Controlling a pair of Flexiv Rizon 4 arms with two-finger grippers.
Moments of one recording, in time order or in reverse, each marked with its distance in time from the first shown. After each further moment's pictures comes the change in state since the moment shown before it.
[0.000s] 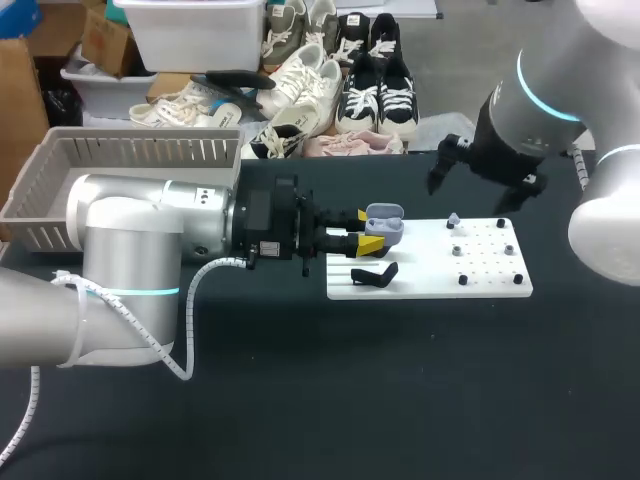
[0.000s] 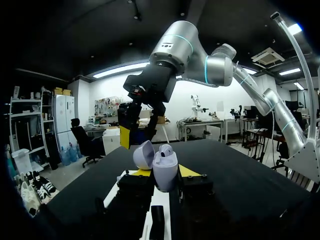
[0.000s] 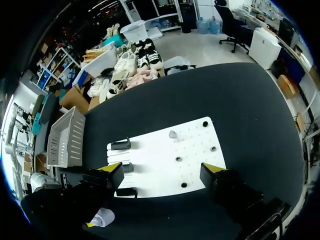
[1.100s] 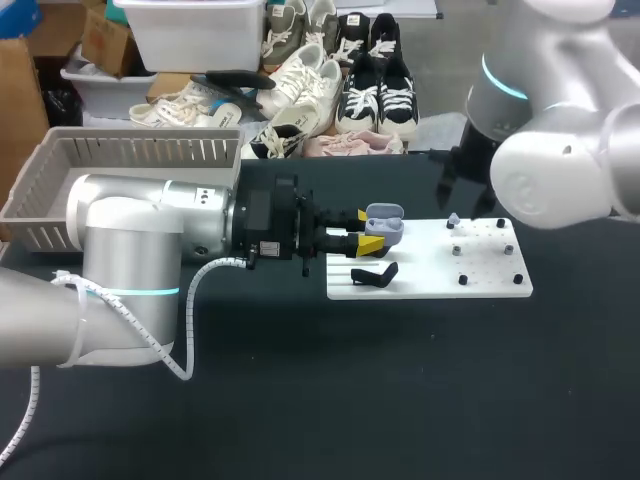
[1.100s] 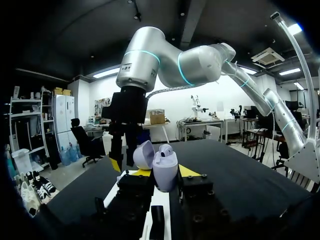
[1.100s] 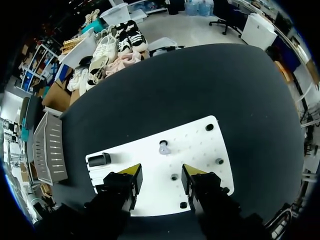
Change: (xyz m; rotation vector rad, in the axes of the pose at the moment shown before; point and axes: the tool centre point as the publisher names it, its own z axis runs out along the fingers) left arm 0.000 0.000 0.000 0.000 0.000 0.000; right arm -0.020 -0.011 0.067 0.091 0.170 0.075
